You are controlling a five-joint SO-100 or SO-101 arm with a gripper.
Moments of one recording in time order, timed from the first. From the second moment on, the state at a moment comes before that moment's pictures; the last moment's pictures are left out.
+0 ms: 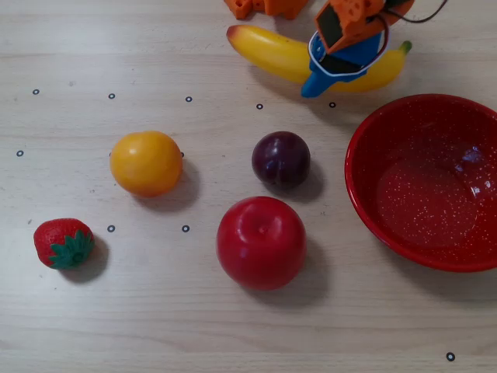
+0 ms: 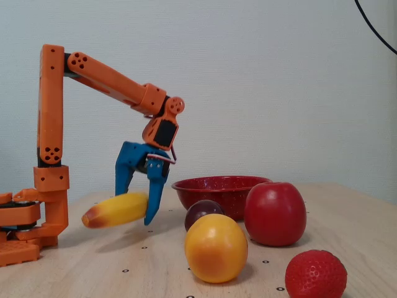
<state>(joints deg) 25.7 81.7 103.2 92.5 -31.4</state>
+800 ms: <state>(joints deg) 33.2 84.8 65.0 103.4 -27.4</state>
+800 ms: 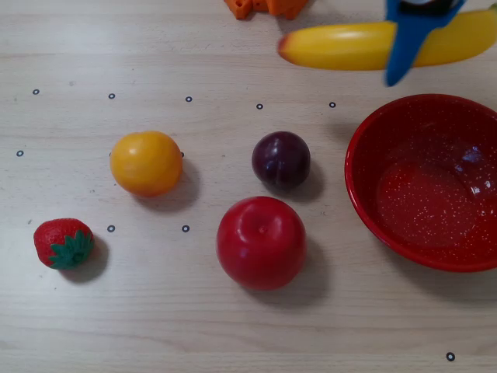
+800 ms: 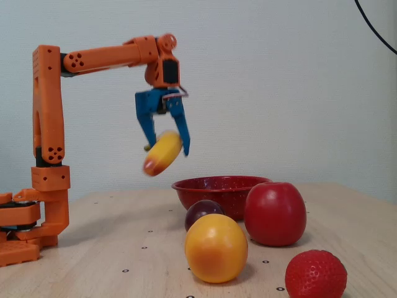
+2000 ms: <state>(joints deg) 33.8 83.4 91.8 46.2 20.0</state>
